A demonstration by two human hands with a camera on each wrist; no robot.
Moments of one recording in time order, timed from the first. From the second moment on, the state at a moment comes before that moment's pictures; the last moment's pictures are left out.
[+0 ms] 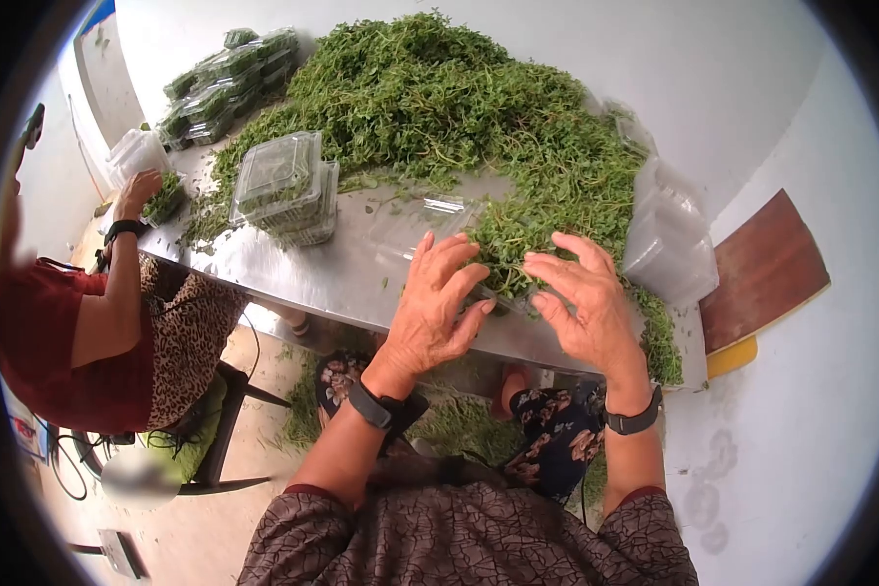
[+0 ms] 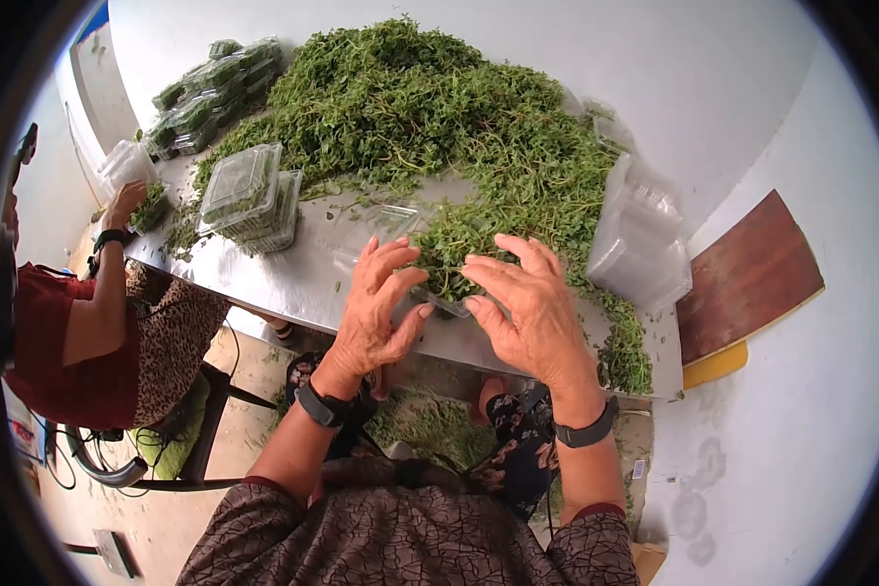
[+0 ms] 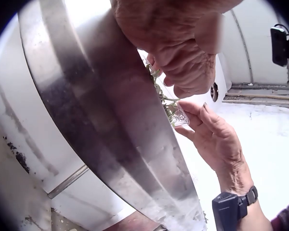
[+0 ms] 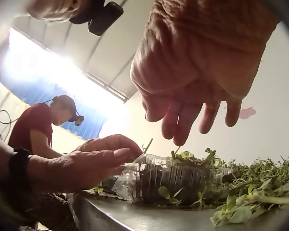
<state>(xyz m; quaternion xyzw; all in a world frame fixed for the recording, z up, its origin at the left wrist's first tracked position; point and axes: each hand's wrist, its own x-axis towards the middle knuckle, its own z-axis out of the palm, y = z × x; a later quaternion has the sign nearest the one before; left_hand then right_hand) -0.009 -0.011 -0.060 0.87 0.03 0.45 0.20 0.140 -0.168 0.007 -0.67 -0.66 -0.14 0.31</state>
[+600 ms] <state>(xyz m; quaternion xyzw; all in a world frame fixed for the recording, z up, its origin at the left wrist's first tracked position) -0.006 -0.010 -0.063 0.87 0.03 0.45 0.20 0.161 -0.166 0.003 -0.72 -0.58 -0.10 0.36</state>
